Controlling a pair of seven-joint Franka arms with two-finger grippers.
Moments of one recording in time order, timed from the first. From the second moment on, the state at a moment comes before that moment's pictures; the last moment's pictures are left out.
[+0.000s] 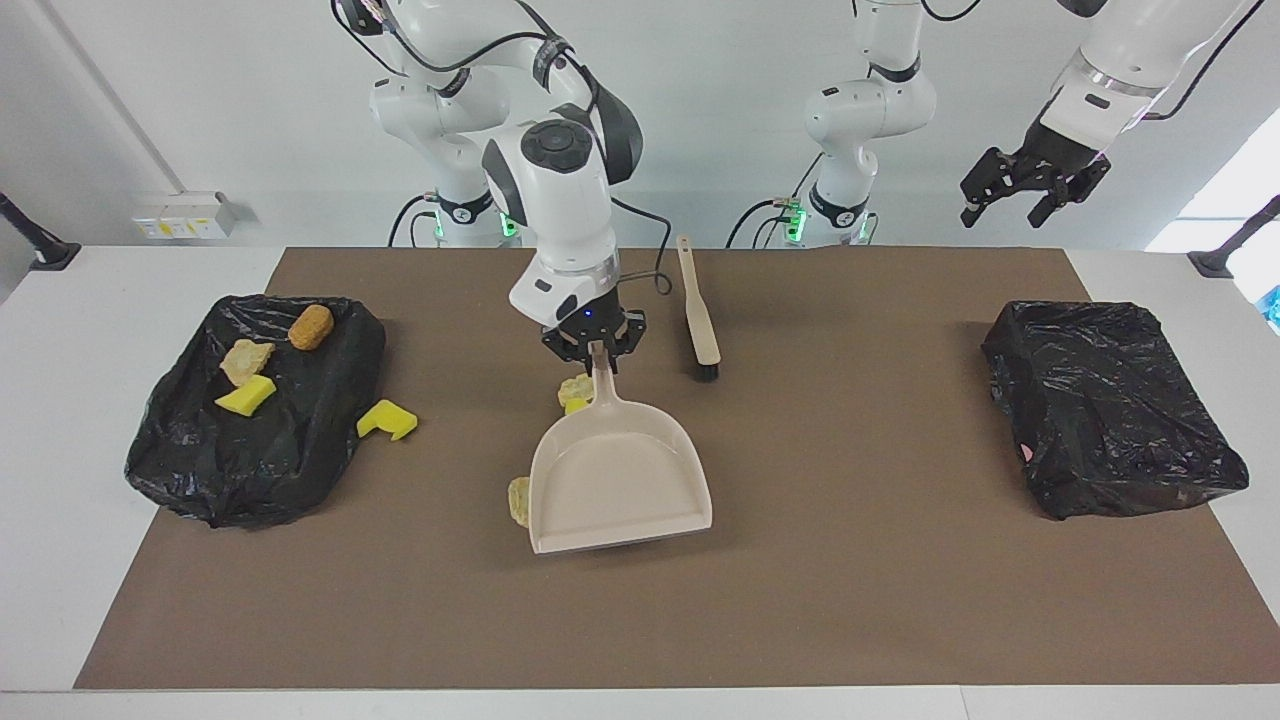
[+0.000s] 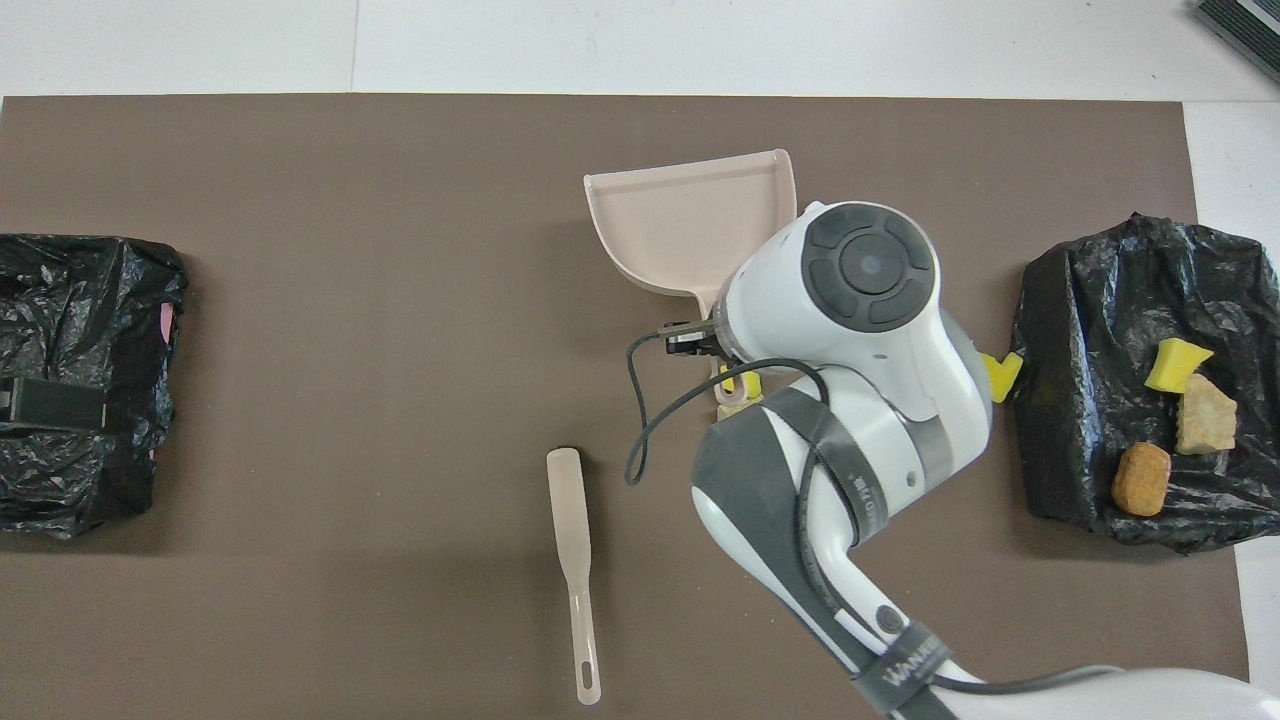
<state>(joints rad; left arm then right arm) 0.16 -0.20 -0.15 -1.72 -0.10 1.49 -0.01 0.17 0.28 0.37 -1.69 -0.06 2.06 0.49</state>
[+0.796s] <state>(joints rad) 0.14 -0.20 -0.18 -1.72 -0.07 1.49 0.00 0.31 0.52 0.36 -1.61 -0.20 2.25 0.76</state>
